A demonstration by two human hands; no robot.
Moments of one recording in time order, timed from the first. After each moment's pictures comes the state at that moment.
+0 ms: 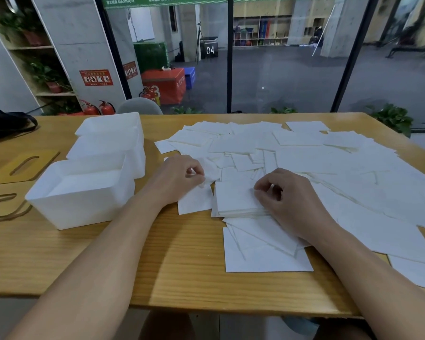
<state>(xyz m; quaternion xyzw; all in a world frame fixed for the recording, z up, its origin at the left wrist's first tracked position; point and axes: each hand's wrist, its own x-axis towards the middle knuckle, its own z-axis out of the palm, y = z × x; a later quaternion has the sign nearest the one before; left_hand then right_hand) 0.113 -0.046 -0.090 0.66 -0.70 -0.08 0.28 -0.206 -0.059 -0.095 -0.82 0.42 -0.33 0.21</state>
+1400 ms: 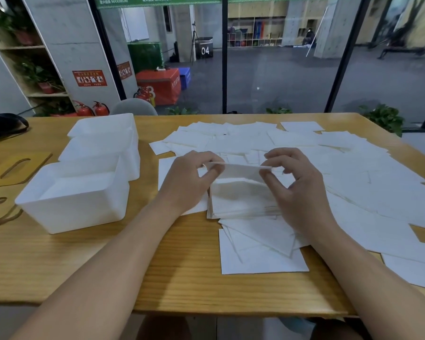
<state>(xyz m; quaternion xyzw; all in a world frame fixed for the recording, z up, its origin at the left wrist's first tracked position) 0.059 -0.032 -0.082 0.56 -0.70 -0.06 0.43 -0.206 -0.057 -0.082 -0.75 0.38 -0.51 0.18</state>
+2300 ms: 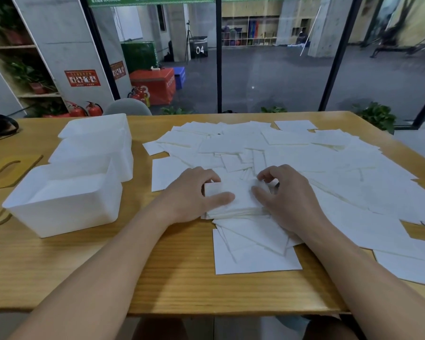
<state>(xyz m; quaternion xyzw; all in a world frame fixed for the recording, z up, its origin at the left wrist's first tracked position) 0.049 -0.022 -0.086 0.64 -0.71 -0.17 0.23 -0.210 -0.064 -0.093 -0.76 0.53 -0.34 0.16</state>
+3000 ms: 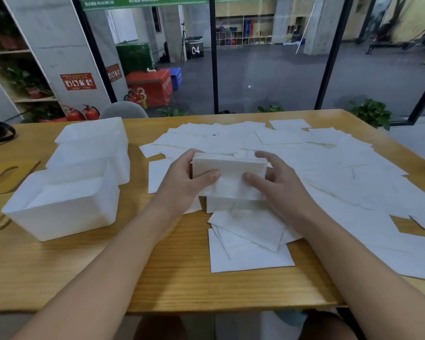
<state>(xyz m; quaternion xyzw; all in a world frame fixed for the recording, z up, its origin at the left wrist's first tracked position) 0.031 -0.013 -0.069 0.50 -0.57 -0.38 0.53 -0.214 -0.063 -0.080 -0.67 0.41 -0.41 0.46</state>
